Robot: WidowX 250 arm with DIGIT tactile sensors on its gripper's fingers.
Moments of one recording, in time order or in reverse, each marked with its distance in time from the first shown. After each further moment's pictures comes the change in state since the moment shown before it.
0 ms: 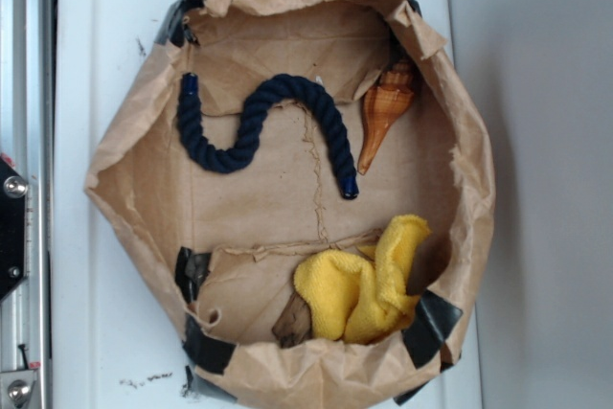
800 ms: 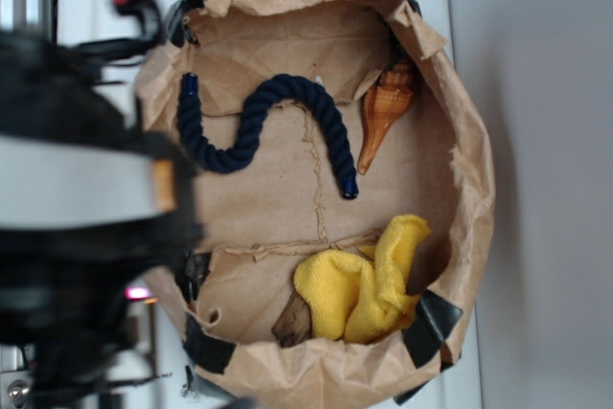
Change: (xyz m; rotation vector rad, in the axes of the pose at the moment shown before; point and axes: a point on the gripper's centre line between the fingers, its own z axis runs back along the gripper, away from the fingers) arm 0.079 0.003 -0.034 -0.026 -0.004 0.005
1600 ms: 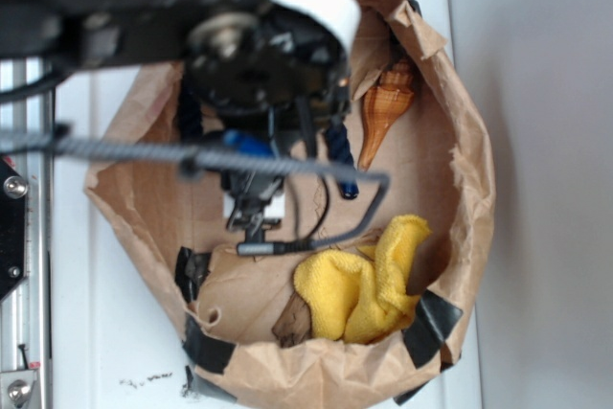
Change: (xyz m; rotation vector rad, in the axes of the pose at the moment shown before) arm 0.037 0.063 -0.090 -0.022 0.009 -0.049
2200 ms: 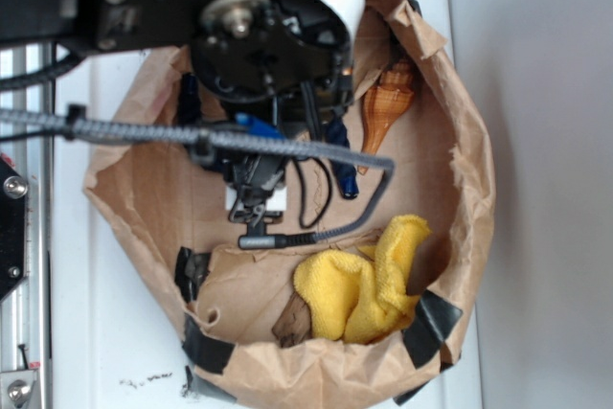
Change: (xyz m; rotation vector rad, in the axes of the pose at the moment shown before) arm 0.001 0.000 0.000 -0.006 -0.002 0.000
